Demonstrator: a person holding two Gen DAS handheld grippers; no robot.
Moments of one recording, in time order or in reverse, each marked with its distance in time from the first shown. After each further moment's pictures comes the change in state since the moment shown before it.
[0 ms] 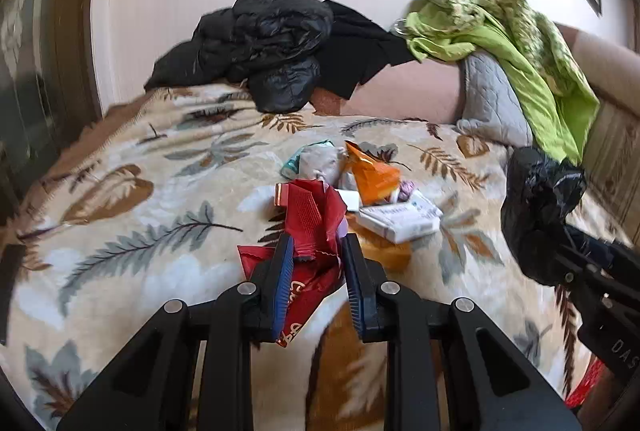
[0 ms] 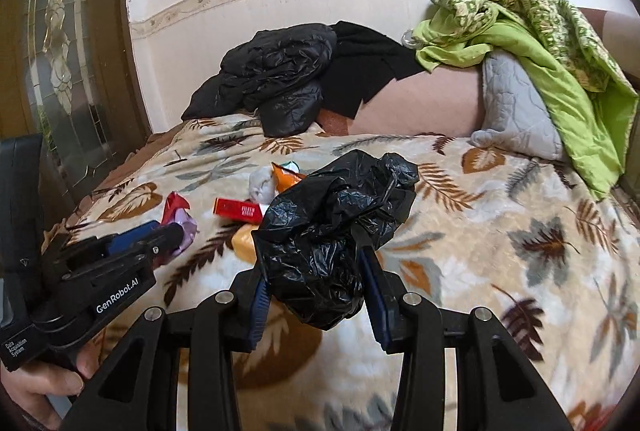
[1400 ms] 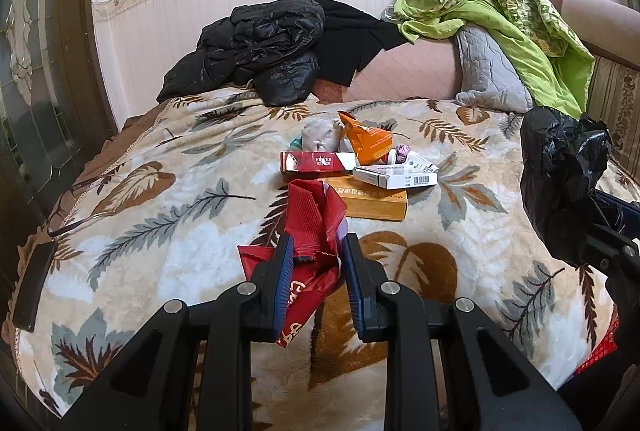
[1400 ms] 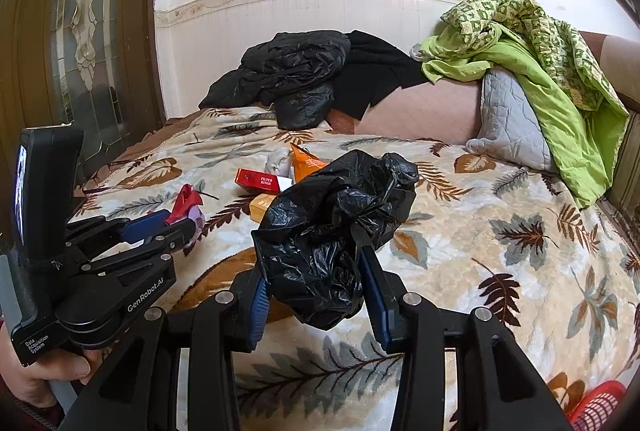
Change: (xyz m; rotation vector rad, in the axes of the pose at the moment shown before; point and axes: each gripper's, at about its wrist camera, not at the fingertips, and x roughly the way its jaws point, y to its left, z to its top) left arm -0.029 -0.018 -0.037 0.091 0.000 0.083; right arm -0.040 0.012 -0.031 -0.077 -0.015 0.005
